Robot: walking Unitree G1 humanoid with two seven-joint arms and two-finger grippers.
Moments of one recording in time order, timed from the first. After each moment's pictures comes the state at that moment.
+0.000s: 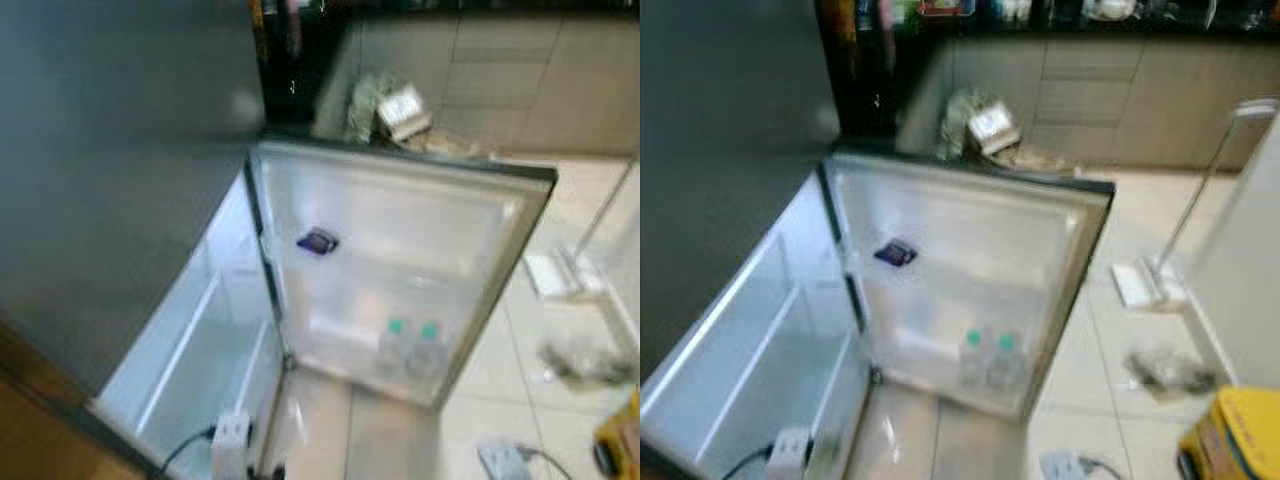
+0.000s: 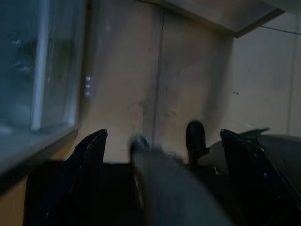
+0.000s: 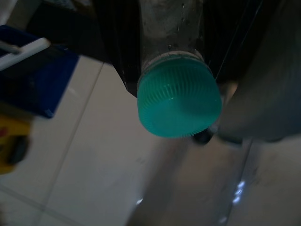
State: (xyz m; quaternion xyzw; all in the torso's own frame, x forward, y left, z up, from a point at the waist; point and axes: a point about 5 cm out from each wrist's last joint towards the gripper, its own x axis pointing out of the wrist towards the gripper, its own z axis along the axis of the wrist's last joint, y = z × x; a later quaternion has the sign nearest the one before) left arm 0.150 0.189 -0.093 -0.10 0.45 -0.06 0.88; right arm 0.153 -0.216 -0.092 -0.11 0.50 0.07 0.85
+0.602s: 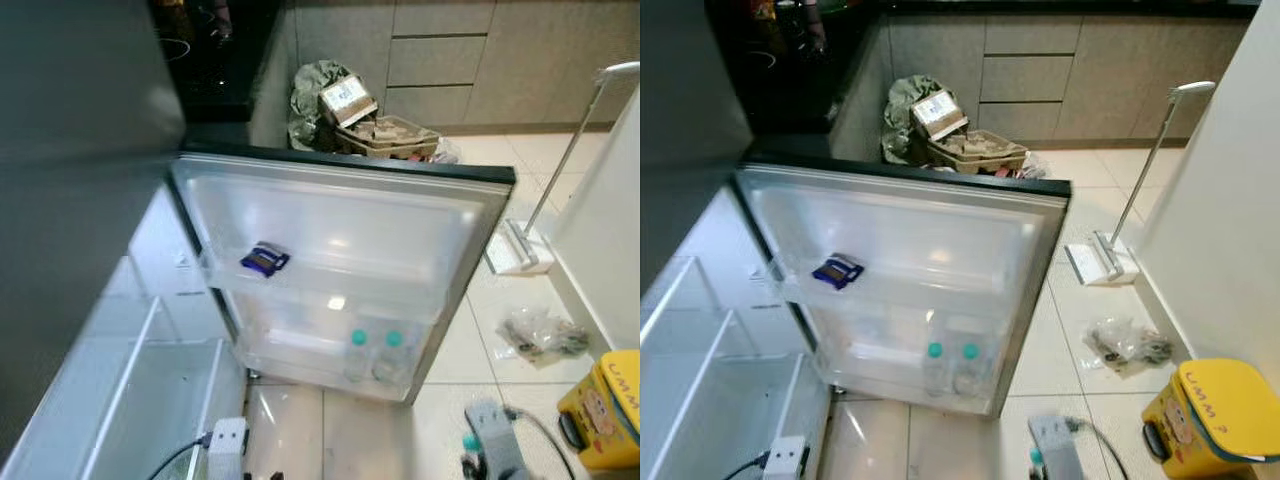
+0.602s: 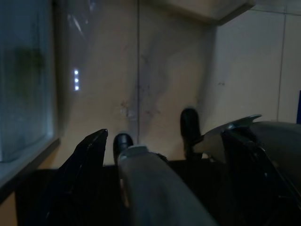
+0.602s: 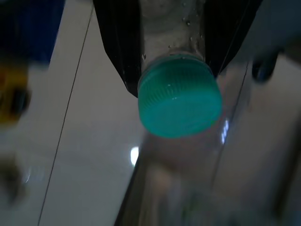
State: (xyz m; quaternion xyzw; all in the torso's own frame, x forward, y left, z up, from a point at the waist) left arm 0.153 0.186 -0.092 -0.11 0.45 -0.07 0.88; right arm 0.220 -0.203 -0.056 -0.08 0.37 0.12 0.92
